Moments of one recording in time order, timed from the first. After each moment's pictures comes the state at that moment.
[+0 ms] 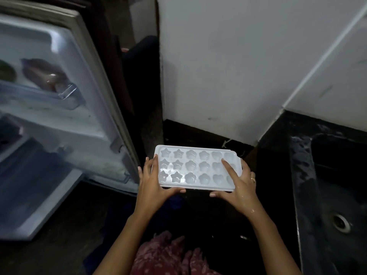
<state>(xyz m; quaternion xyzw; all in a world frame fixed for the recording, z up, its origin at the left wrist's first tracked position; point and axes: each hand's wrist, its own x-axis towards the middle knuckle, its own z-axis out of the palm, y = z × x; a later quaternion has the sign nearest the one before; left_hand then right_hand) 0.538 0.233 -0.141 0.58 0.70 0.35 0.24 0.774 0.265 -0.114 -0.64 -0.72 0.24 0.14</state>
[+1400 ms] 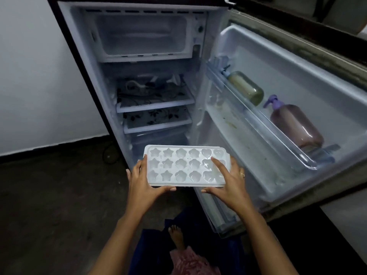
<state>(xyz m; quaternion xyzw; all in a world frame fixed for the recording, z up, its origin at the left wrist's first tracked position) 0.229 0.081 -0.133 0.15 0.89 0.43 0.06 0.336 0.293 -0.110 -0.21 -0.93 0.30 0.06</state>
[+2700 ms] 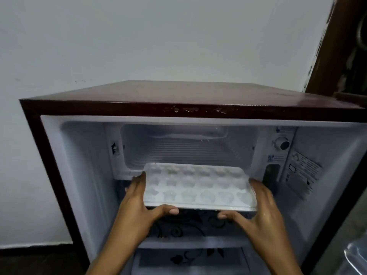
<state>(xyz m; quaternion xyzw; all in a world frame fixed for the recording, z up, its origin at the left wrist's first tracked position) -0.163 0.163 -0.055 0.16 0.86 0.48 -0.12 -0.097 0.393 -0.067 -0.06 -0.86 0.42 0.30</state>
